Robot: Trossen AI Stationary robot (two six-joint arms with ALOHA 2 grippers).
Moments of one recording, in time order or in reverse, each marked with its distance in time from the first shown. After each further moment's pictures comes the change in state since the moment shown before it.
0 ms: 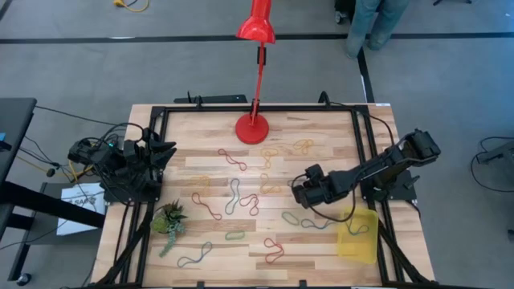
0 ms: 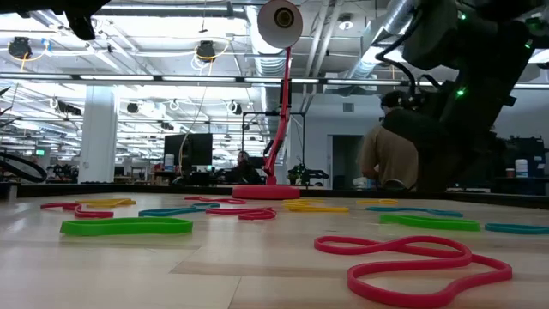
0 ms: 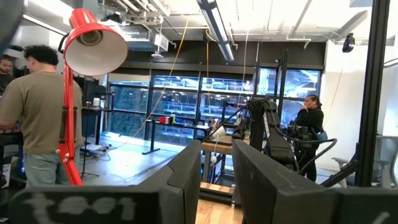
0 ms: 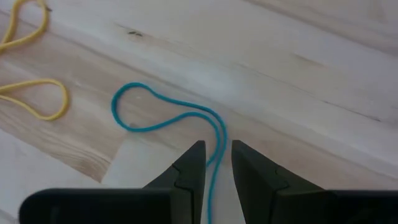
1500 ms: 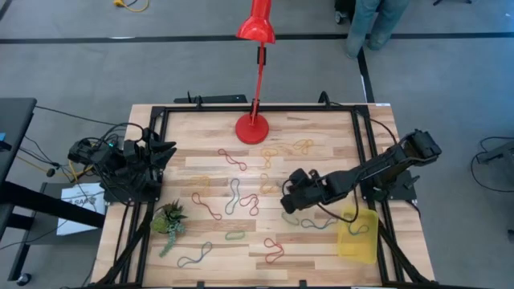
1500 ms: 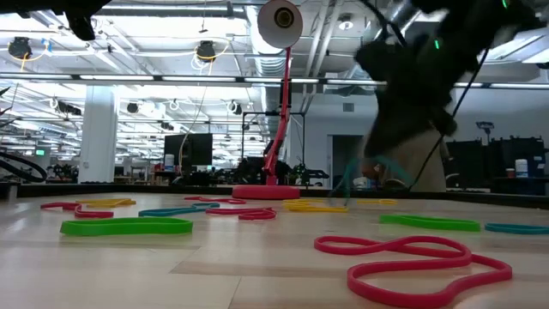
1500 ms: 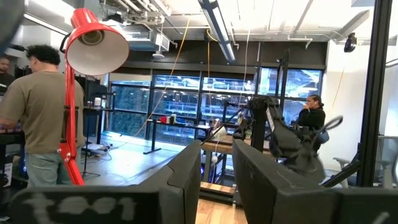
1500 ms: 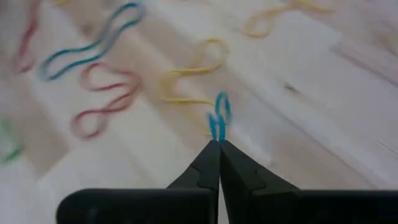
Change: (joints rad) left arm 0.000 0.000 0.000 0.000 -0.005 0.000; right arm 0.027 -0.003 0.158 0.181 -0.029 -0.415
